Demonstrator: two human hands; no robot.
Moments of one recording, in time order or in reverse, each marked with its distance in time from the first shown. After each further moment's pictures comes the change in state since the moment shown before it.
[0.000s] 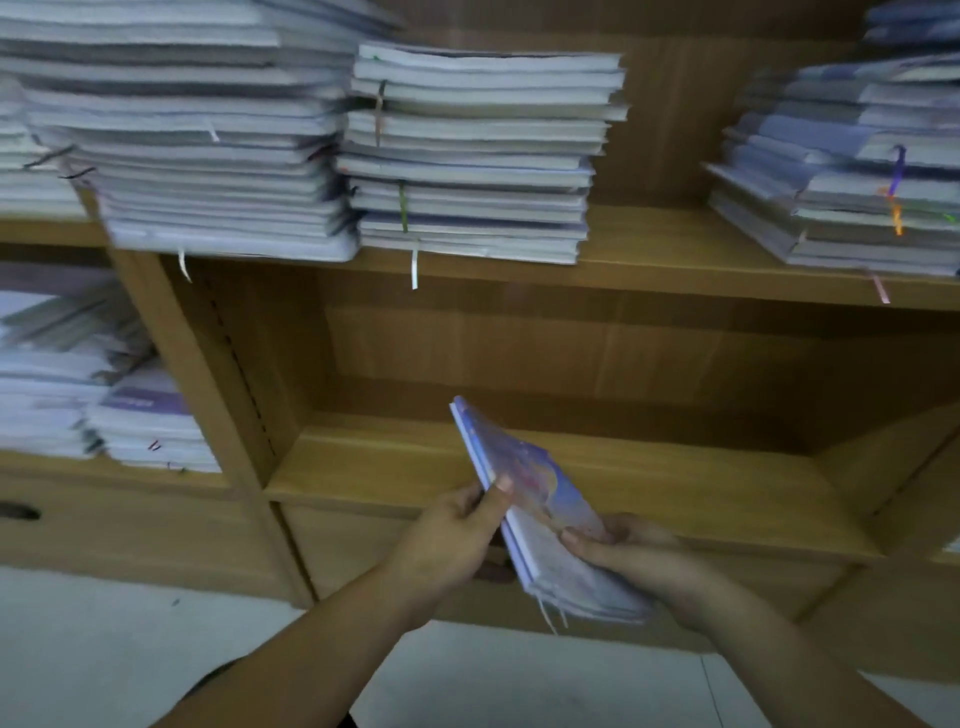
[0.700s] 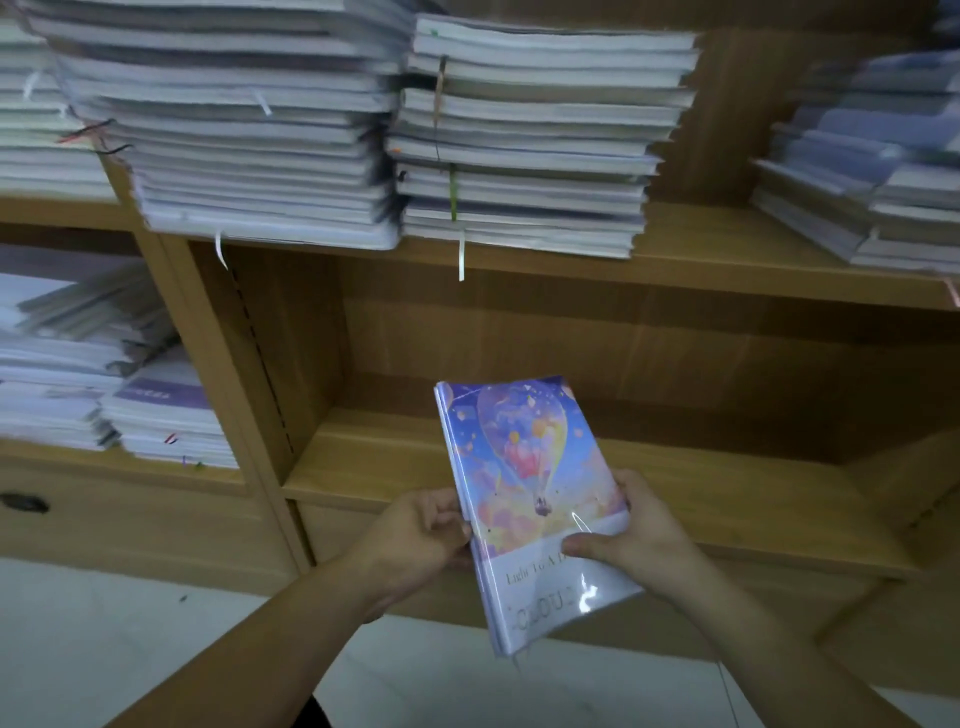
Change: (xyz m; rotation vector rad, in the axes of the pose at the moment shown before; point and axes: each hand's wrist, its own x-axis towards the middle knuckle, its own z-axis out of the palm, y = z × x) left_hand 0.006 -0.027 -0.070 0.114 -0.021 -0.011; right_hand 0.040 0.000 0.024 -0.206 0.257 -0.222
